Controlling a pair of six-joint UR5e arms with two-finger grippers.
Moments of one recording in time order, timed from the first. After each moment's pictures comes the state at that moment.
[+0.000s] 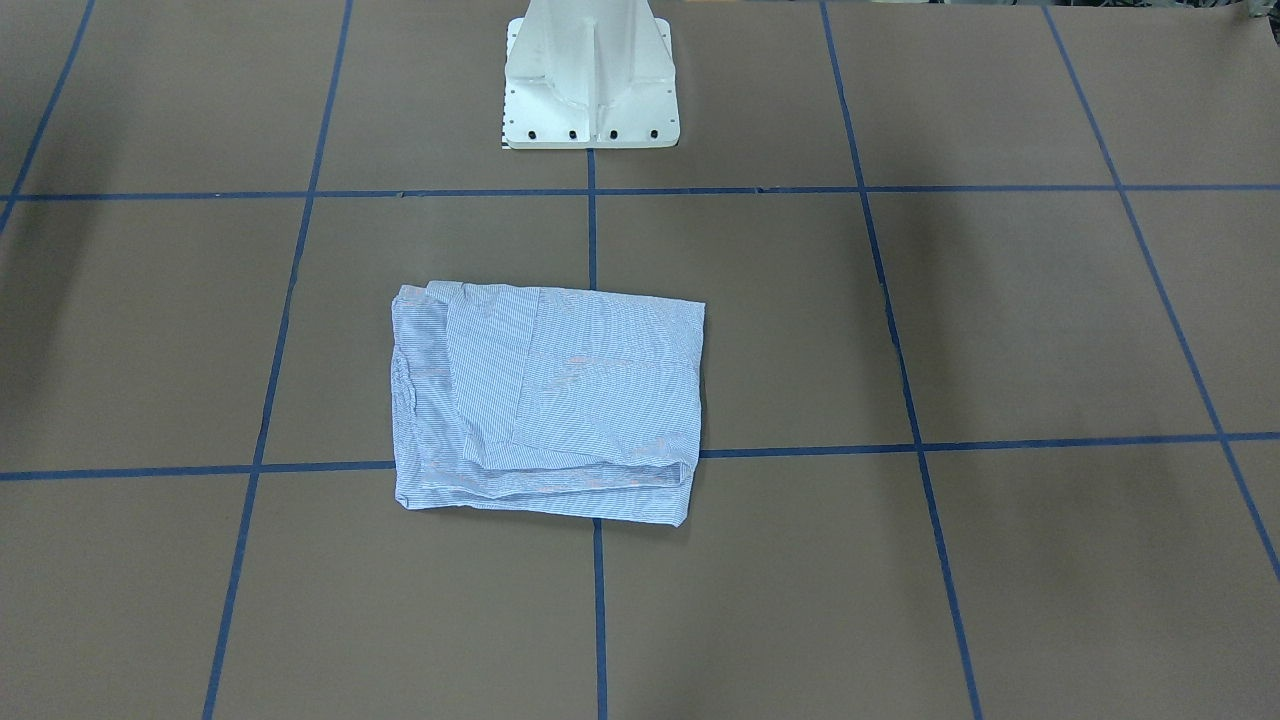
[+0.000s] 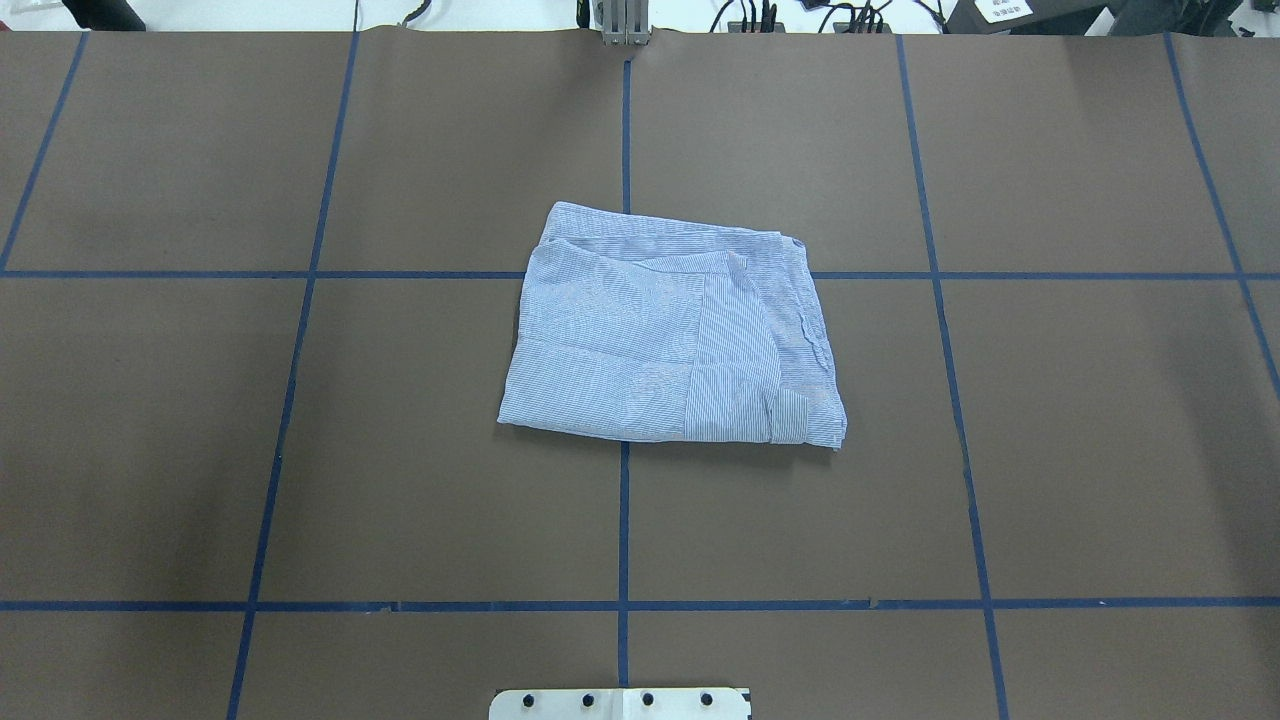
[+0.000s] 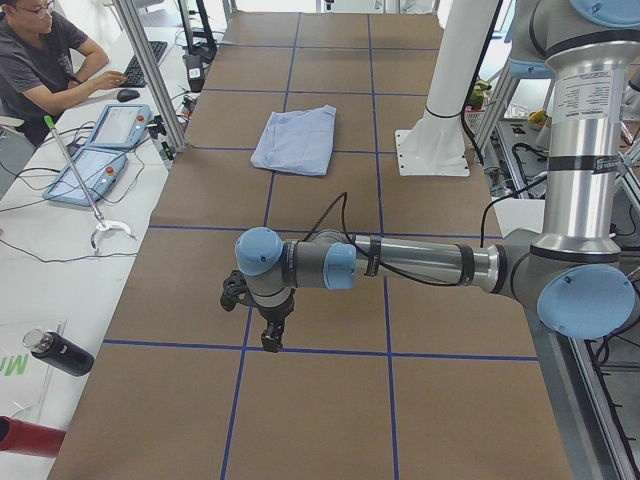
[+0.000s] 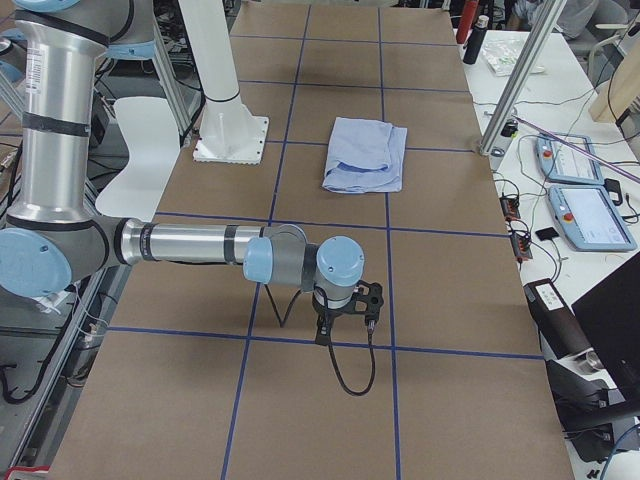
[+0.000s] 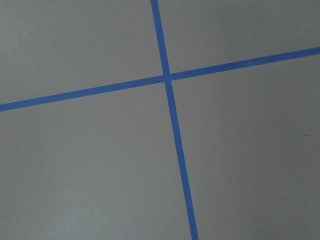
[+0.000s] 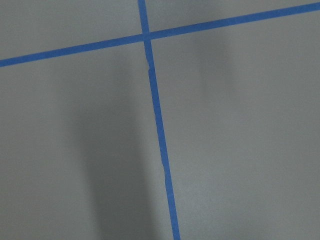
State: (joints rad) left arm -1.52 -1.55 -1.66 -1.51 -2.33 0.14; right arm 1.60 -1.73 1.74 -1.67 2.41 0.08
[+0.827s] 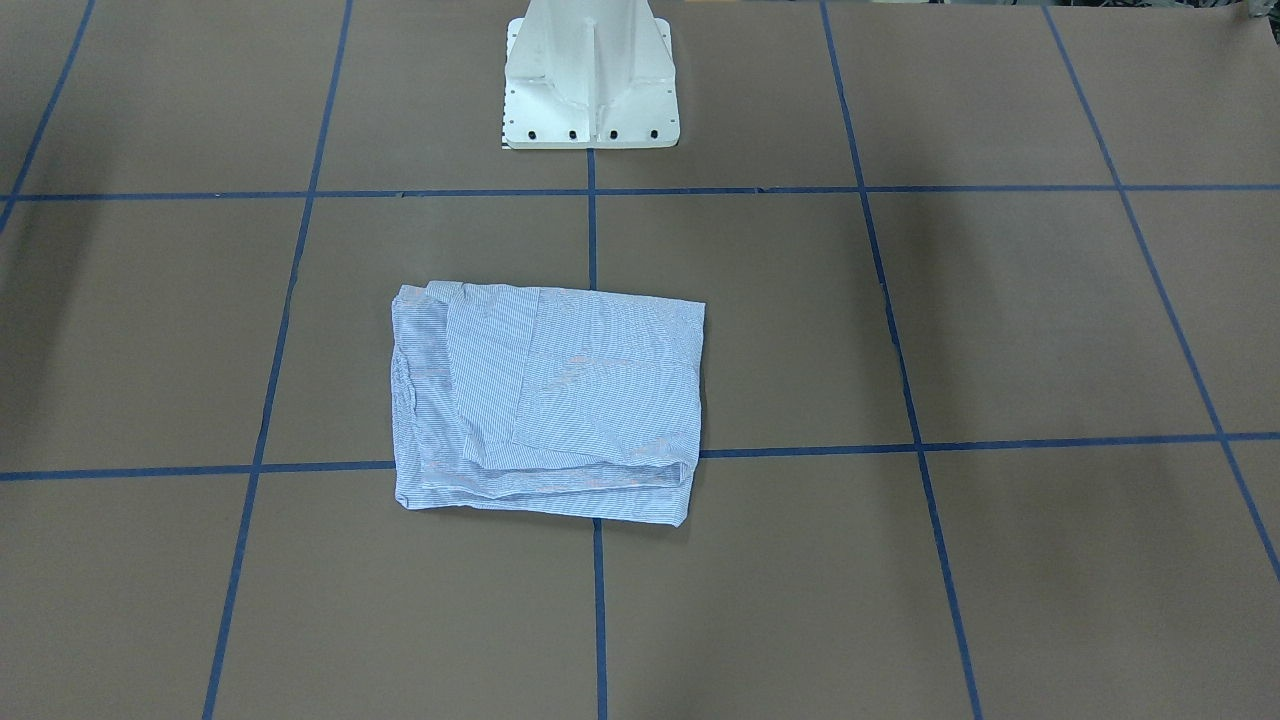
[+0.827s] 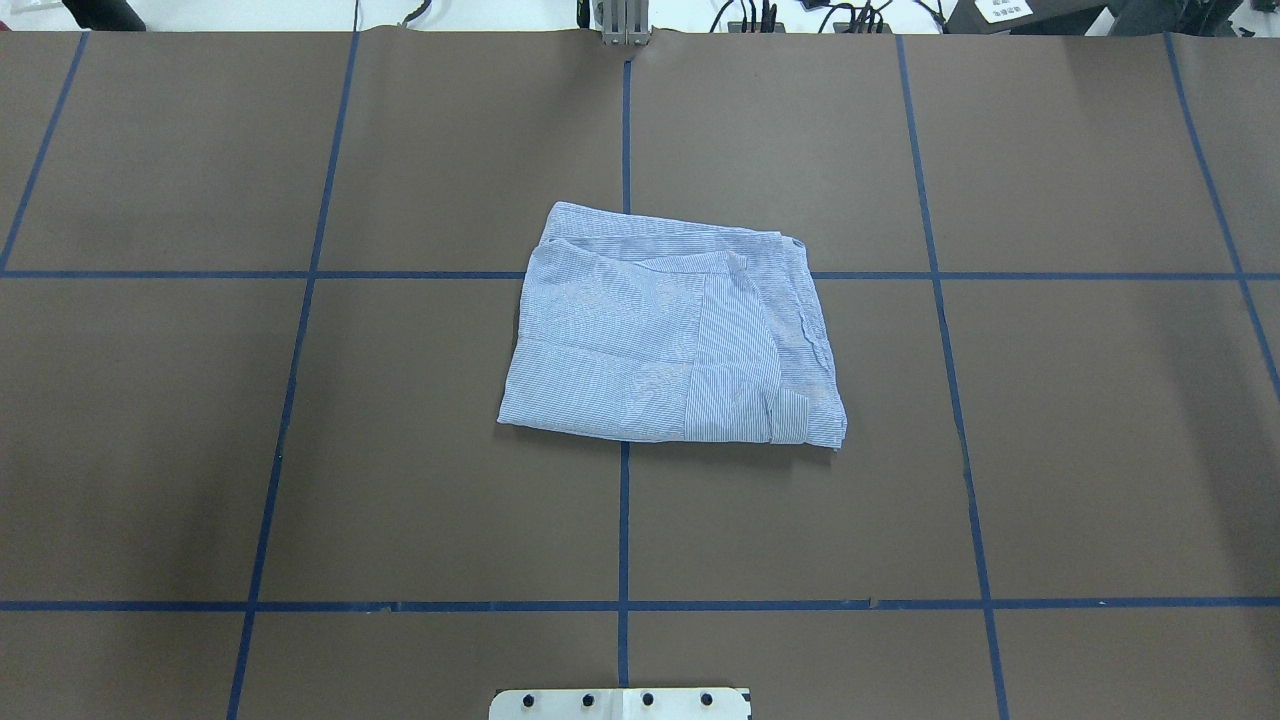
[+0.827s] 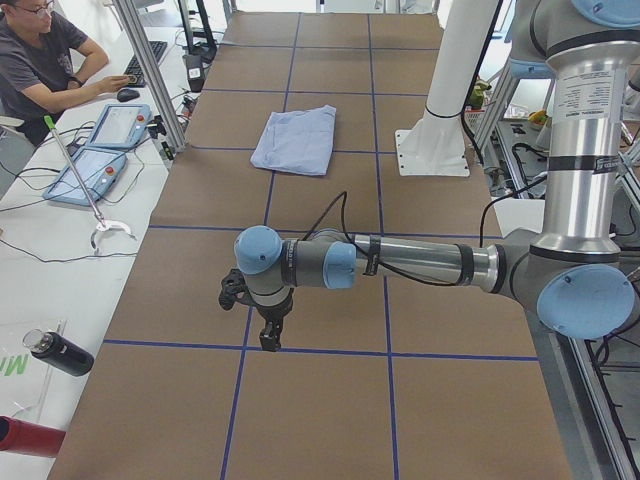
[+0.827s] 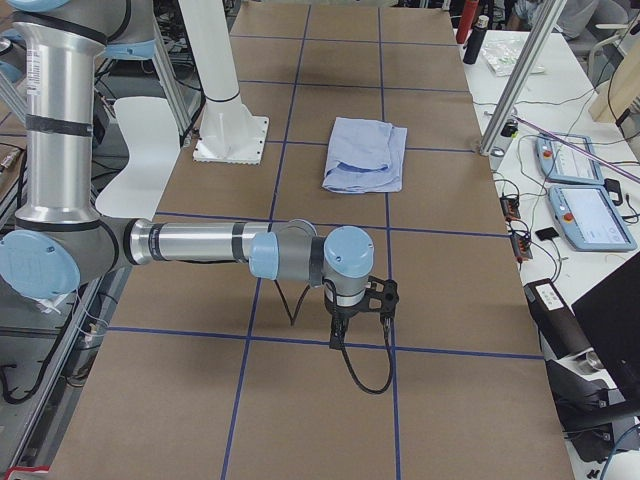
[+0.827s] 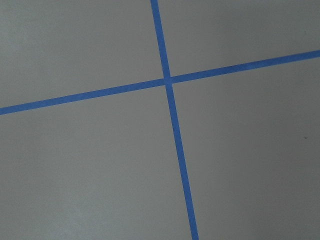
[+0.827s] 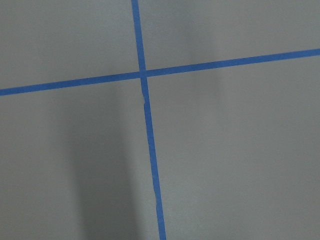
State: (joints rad) left arm -1.53 -1.56 -1.66 -1.51 -2.33 0.14; right arm 1.61 -1.68 1.74 -1.66 2.35 0.09
